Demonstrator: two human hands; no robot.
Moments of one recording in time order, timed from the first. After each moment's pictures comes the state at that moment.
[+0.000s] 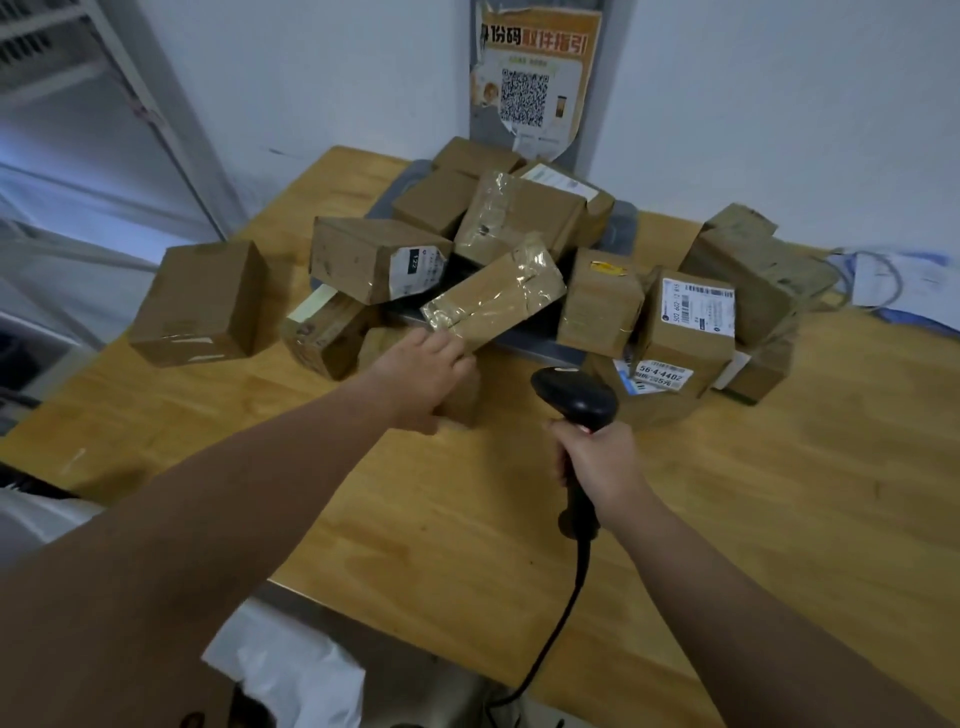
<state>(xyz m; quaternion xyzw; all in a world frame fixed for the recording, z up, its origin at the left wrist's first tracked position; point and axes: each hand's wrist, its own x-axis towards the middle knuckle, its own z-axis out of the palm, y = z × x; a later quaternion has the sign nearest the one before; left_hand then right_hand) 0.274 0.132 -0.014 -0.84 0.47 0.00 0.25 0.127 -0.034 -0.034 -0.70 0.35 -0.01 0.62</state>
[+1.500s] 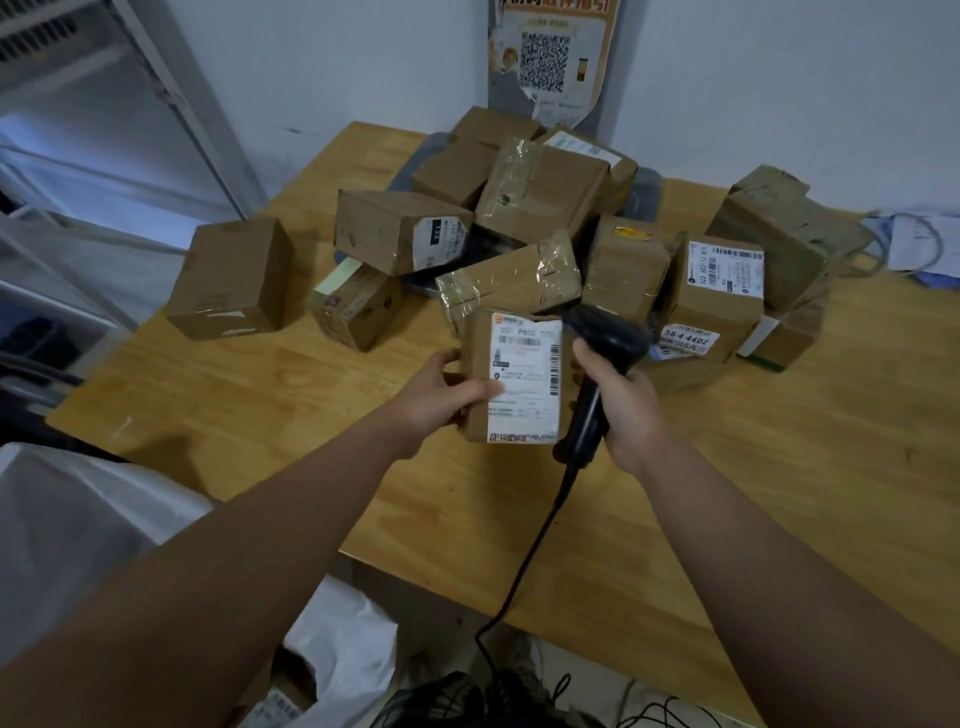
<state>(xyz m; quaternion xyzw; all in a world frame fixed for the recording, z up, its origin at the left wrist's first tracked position) 0.216 0.158 -0.033 -0.74 0.01 0.34 -0.58 0.135 -0.027 -0.020 -0.56 0.32 -0.02 0.76</state>
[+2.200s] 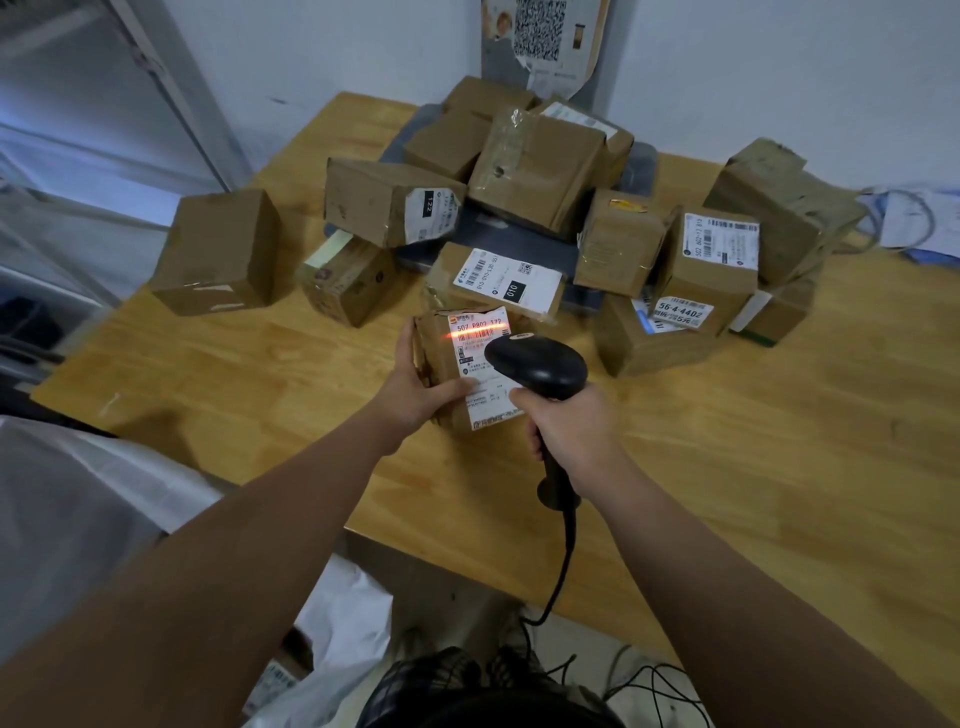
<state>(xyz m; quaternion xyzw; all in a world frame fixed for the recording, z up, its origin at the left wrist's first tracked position) 0.202 0.175 -0.056 -0.76 0.02 0.27 -0.59 0.106 0.024 -0.027 -0.72 0.32 0.01 0.62</state>
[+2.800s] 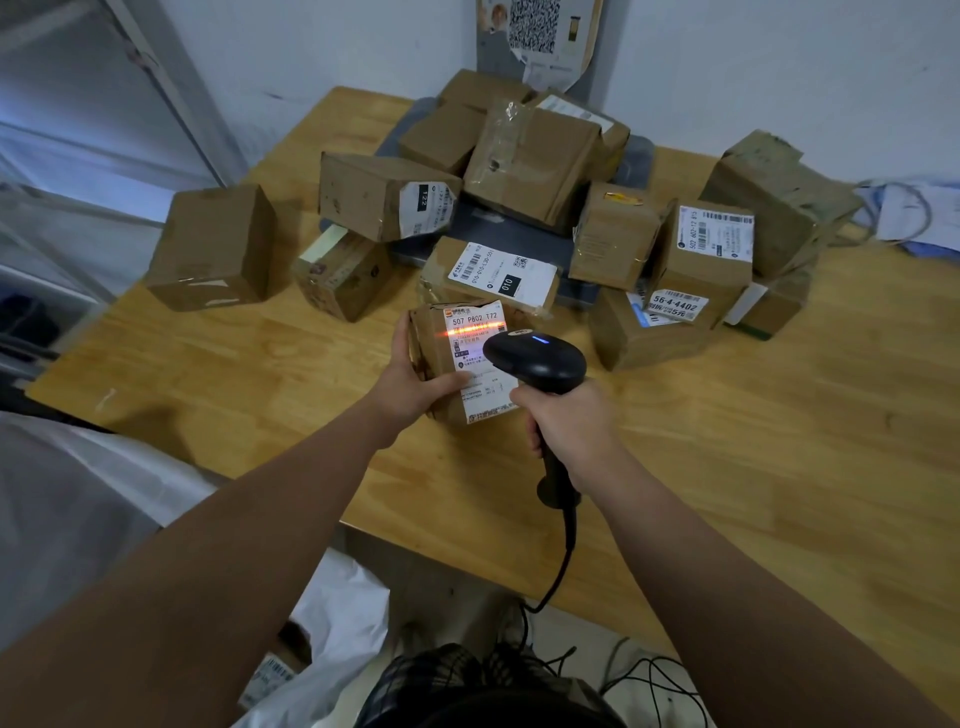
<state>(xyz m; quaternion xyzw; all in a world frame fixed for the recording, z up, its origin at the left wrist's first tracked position) 0.205 0.174 -0.061 -0.76 0.02 0.27 -0.59 0.102 0.020 -0.024 -0.72 0.33 0.04 0.61</state>
